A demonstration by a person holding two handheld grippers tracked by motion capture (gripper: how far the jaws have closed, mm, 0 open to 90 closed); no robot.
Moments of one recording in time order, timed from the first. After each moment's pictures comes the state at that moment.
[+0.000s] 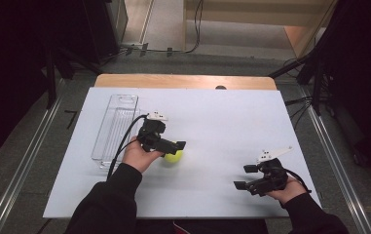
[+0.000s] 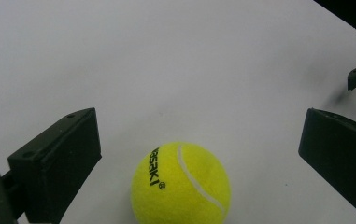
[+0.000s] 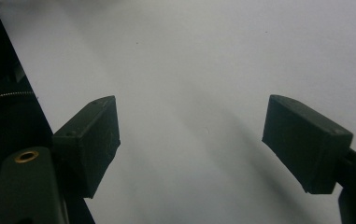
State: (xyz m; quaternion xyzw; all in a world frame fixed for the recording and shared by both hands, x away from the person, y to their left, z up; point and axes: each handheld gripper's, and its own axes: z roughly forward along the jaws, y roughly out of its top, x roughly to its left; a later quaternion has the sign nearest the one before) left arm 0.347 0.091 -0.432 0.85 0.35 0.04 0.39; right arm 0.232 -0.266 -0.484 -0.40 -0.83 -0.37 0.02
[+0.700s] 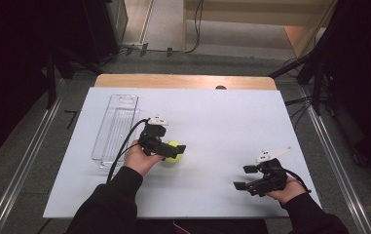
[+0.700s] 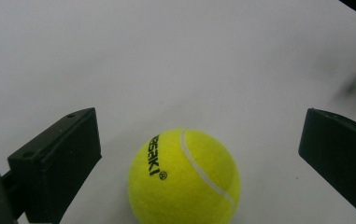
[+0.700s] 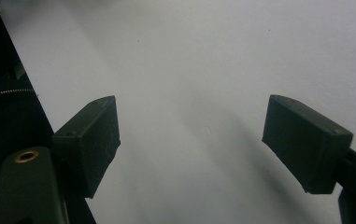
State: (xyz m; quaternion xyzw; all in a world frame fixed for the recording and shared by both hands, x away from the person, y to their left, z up) left arm 0.344 0.091 -0.450 0.85 0.35 0.04 0.39; right arm 0.233 -0.265 -0.485 -0.40 -0.84 -0.37 0.02
